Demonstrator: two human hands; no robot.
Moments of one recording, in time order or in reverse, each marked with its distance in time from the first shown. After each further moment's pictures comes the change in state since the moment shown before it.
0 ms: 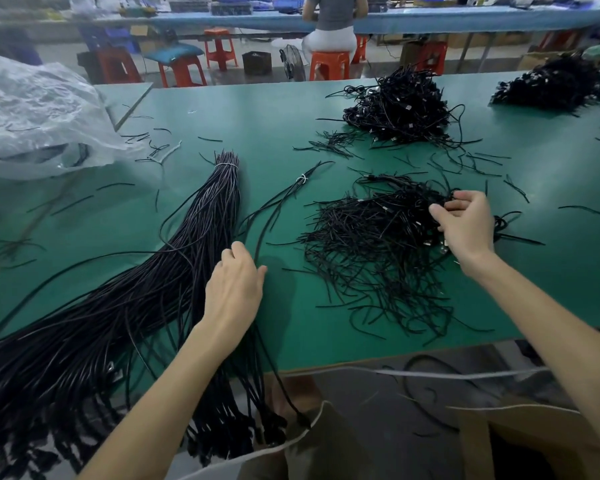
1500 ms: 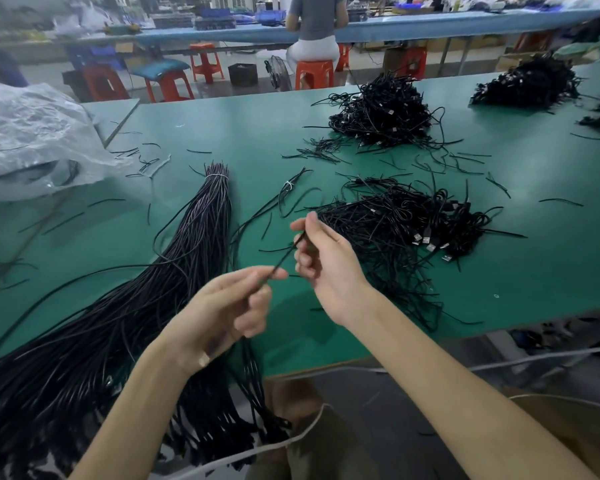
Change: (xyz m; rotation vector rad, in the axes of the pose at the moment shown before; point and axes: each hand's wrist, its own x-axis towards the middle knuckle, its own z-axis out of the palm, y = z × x) left_hand -0.020 -0.028 -0.032 -1.622 -0.893 0.102; right_hand -0.148 -0.092 0.091 0.954 -0.592 0.321
